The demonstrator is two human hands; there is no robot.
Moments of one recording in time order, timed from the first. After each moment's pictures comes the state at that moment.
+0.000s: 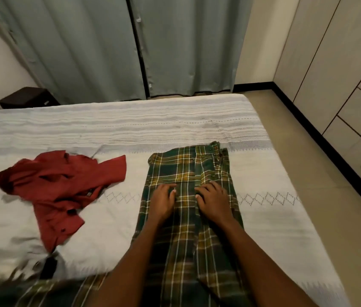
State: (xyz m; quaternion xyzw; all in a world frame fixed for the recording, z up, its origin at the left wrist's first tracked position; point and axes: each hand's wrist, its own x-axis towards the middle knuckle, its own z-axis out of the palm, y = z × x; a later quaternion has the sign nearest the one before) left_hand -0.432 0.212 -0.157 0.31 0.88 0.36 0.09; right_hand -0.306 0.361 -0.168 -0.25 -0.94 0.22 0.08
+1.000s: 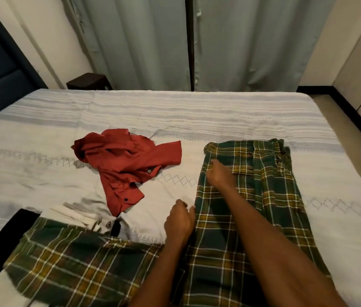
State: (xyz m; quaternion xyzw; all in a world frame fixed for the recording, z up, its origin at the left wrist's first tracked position) left_hand -0.416 0.070 -0.149 0.06 0.94 0.27 0.19; right_hand -0.468 0.256 -0.148 -0.32 -0.90 0.29 0.01
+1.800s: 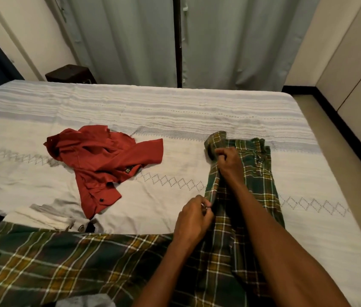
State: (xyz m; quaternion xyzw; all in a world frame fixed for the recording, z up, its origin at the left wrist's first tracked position) left_hand -0.363 0.132 -0.116 0.26 0.87 0.40 0.15; right_hand -0.431 0.348 -0.145 -0.27 -0.84 0.38 0.28
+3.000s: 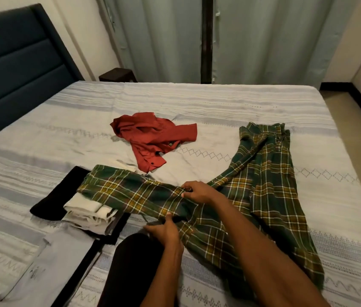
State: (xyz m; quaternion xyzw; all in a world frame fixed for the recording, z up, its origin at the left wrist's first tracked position) left_hand -0.255 -0.060 -0.145 -0.38 0.66 0.65 0.02; right_hand -0.317 0.101 -0.118 0.01 -0.92 0.34 -0.18
